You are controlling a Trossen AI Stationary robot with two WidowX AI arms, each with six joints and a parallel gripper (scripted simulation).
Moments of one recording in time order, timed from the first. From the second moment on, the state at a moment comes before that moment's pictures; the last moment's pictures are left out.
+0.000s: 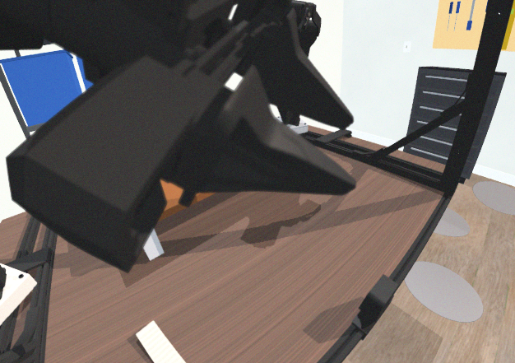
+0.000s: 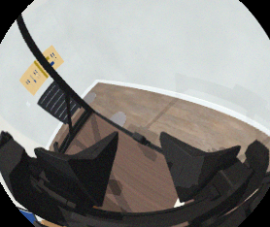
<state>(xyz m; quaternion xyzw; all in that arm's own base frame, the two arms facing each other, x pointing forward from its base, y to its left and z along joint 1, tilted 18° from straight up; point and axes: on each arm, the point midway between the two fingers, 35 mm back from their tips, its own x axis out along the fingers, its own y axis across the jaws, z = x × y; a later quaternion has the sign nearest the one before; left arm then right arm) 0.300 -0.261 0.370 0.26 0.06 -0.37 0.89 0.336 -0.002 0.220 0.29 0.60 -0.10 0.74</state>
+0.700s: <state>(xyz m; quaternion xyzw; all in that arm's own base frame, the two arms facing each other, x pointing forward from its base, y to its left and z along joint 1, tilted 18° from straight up) 0.279 -0.243 0.542 0.11 -0.18 -0.32 0.92 0.336 -0.002 0.220 0.29 0.60 -0.10 0.74</state>
